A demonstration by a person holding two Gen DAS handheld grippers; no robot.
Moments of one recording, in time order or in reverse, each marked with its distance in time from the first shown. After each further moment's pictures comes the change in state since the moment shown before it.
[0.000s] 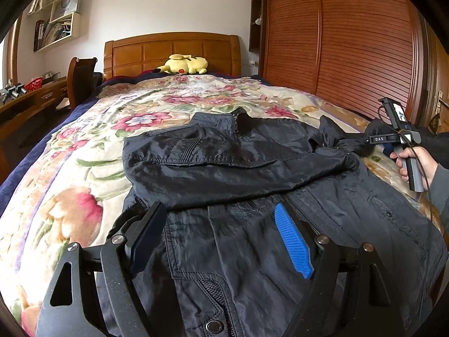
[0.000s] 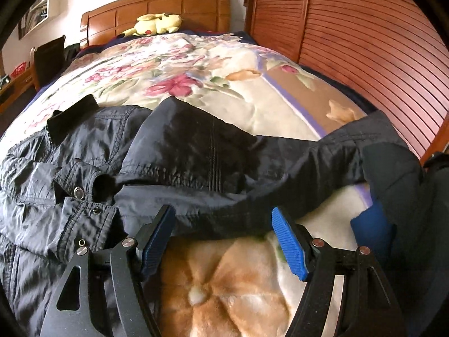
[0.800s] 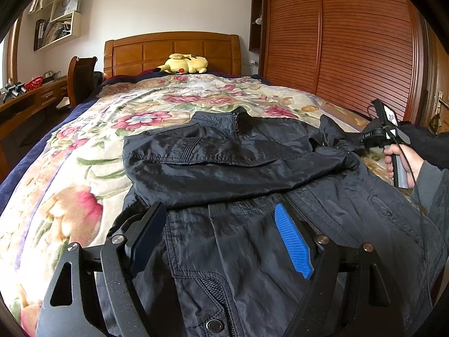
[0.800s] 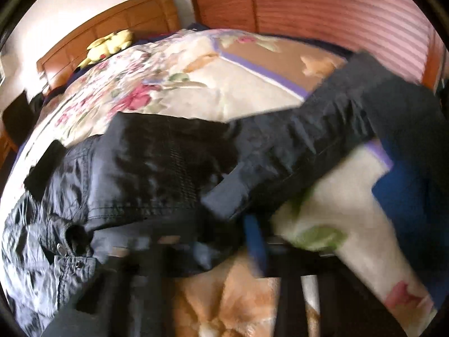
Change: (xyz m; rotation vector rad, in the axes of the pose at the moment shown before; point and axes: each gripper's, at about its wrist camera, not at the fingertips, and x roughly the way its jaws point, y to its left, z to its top) left arm 0.001 0.001 -0.001 0.000 0.002 -0.001; right arm 0.032 -0.013 0.008 0.284 0.037 -0.020
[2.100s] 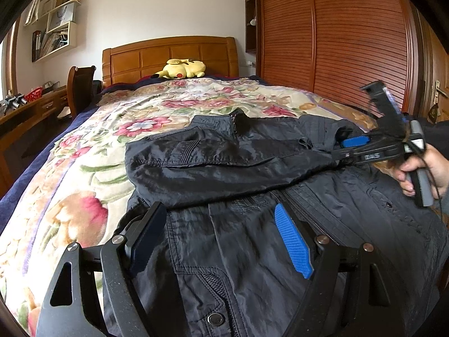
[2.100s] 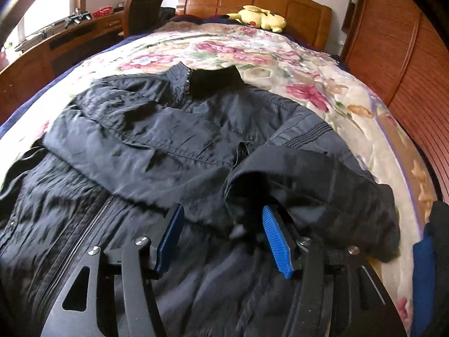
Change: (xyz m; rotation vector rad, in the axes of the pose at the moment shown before) left arm -0.010 -0.010 -0.002 0.043 -0.013 0.018; right arm -0.071 0.175 -0.099 -0.653 0.000 0.250
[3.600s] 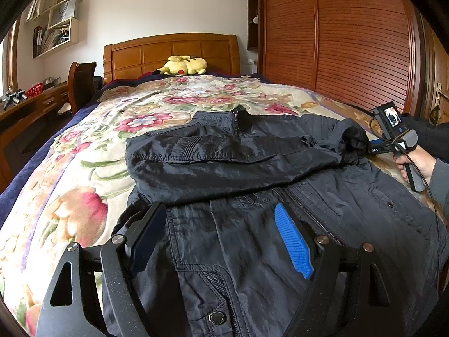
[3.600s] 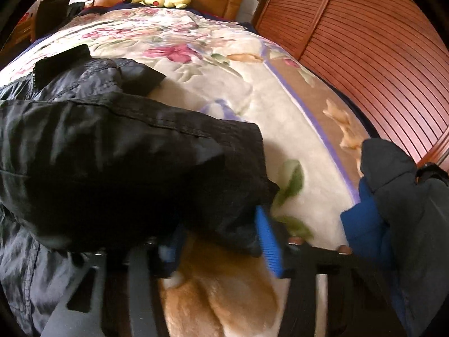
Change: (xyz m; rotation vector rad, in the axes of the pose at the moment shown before) left arm 0.002 0.003 -0.003 -0.010 0.009 0.000; right arm 0.058 -0.133 -0.020 0.185 0.107 -0.378
